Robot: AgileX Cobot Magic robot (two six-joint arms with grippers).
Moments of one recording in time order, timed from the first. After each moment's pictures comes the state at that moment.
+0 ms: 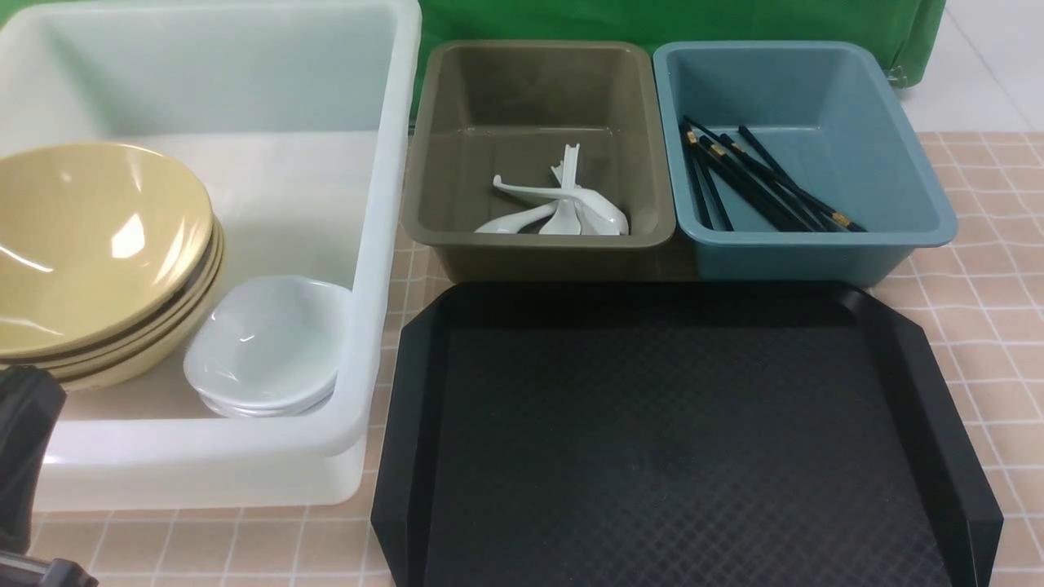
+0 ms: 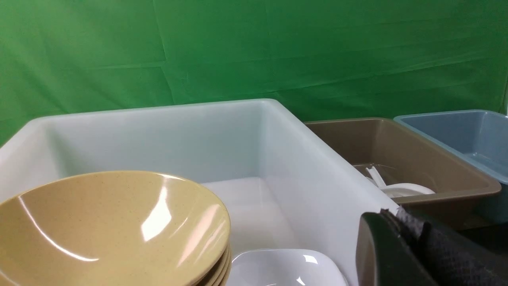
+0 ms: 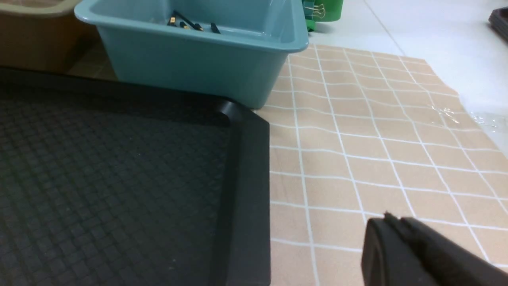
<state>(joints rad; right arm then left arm) -0.05 -0.01 0.03 -0.09 0.31 -0.03 -0.17 0.13 -0.19 -0.14 0.10 0.19</state>
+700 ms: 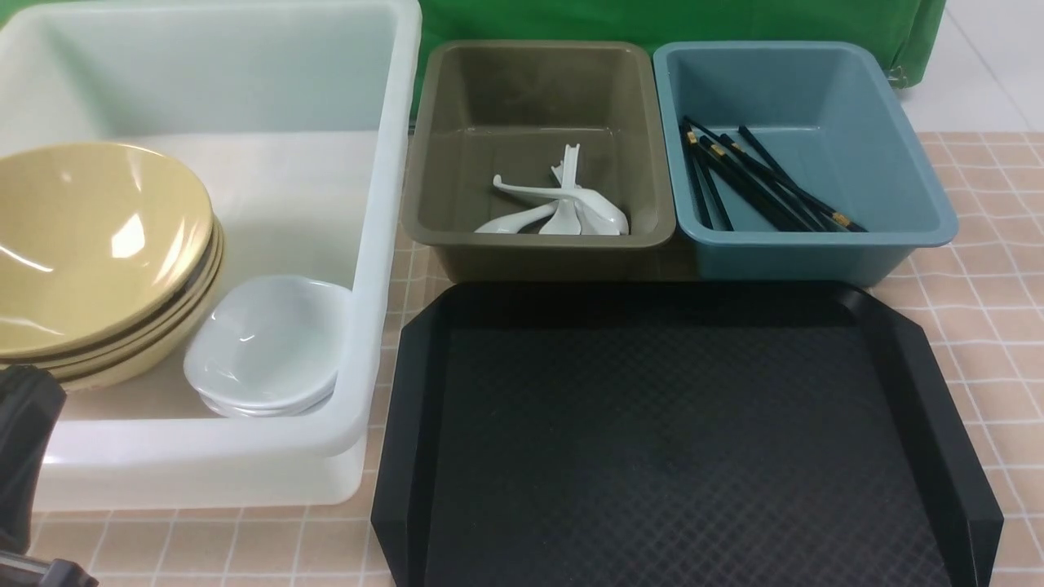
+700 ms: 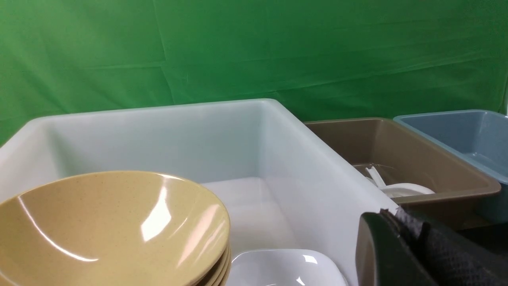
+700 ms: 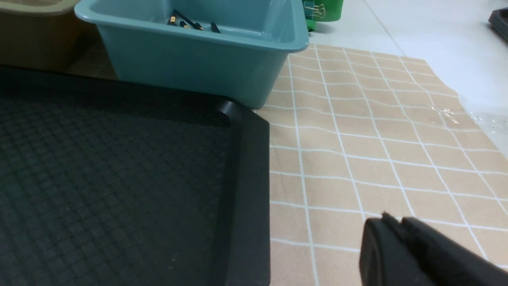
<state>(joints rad) -0.05 -0.01 0.03 -0.09 0.31 -0.04 -0.17 0.13 -0.19 -0.14 0.10 0.19</state>
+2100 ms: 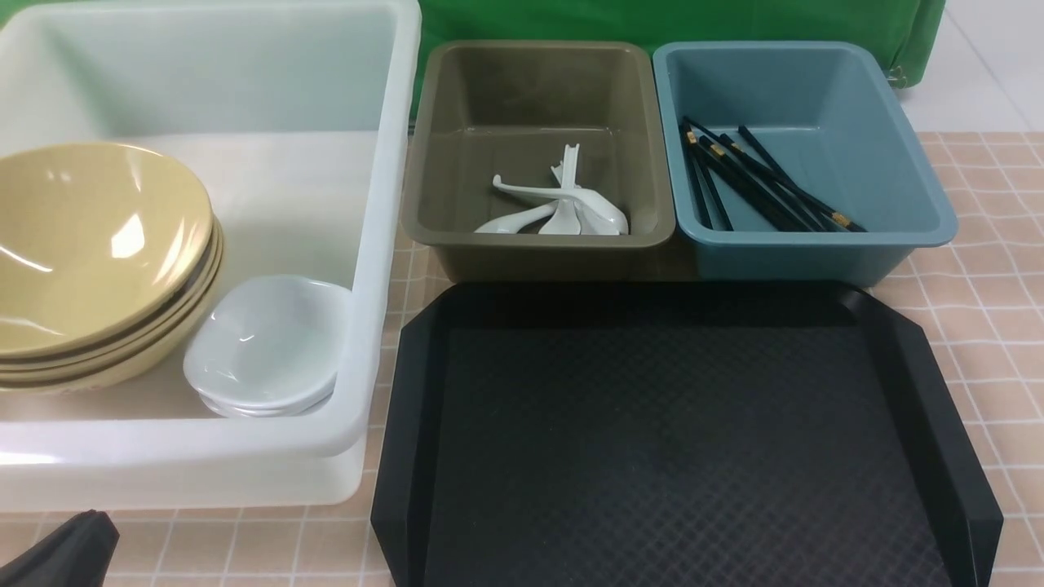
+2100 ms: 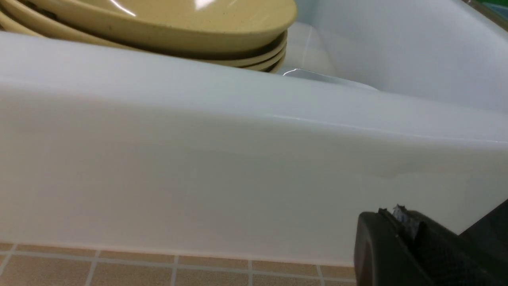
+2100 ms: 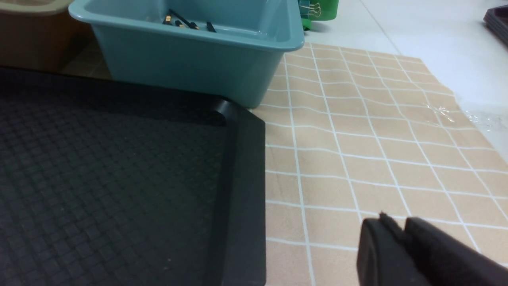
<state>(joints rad) -0.06 -0.01 0.03 -0.09 0.31 -0.04 -0.03 0.00 0.02 -0.13 0.32 -0.03</state>
